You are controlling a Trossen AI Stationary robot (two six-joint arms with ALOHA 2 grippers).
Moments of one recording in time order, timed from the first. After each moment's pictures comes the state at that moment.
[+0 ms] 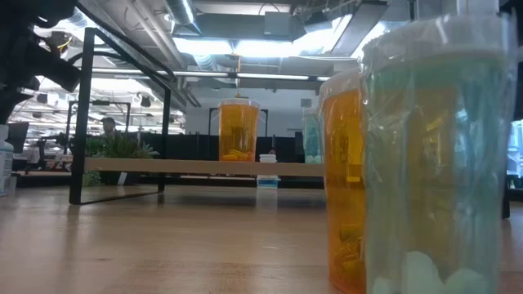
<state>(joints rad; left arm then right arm) -0.49 1.26 0.74 -1.24 -0.04 -1.09 0.61 1.64 1.82 -0.96 0.64 0.11</state>
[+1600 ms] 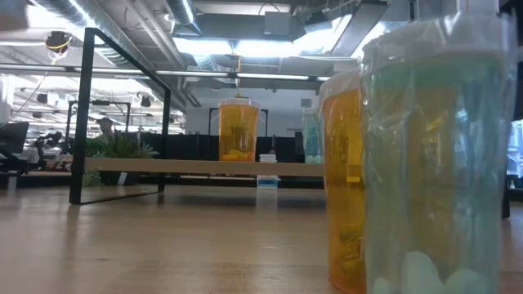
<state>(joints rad) -0.76 1.26 1.43 -1.57 -0.19 -1.12 0.61 1.64 1.82 -1.00 0.64 0.21</state>
